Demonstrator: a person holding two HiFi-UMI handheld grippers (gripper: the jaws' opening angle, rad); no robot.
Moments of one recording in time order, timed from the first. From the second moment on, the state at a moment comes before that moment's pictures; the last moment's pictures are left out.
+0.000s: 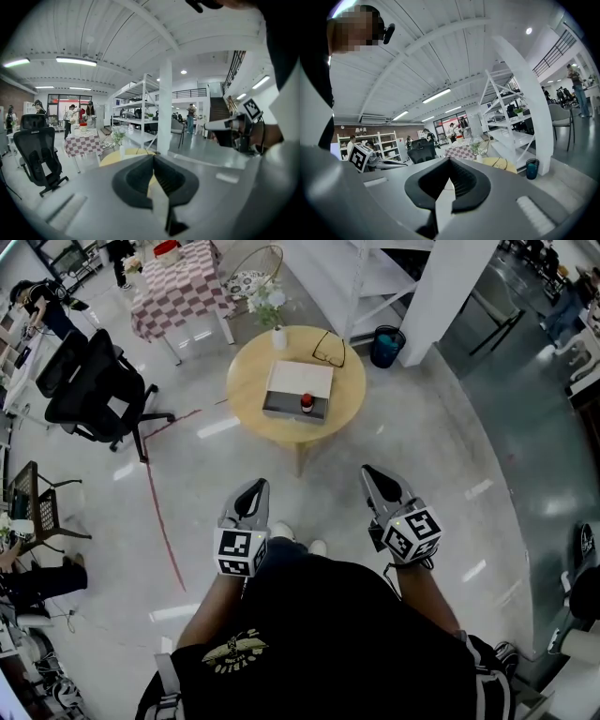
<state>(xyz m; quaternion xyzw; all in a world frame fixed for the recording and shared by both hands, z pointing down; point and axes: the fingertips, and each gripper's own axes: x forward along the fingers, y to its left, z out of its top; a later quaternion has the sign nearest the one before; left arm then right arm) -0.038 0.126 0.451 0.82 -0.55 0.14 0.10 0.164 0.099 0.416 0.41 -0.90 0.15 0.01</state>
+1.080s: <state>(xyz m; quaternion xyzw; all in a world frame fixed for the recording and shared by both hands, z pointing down) -0.118 0.029 0.469 0.82 -0.54 0.16 0.12 0.075 0.007 0.438 0.41 -0.90 0.18 0.04</state>
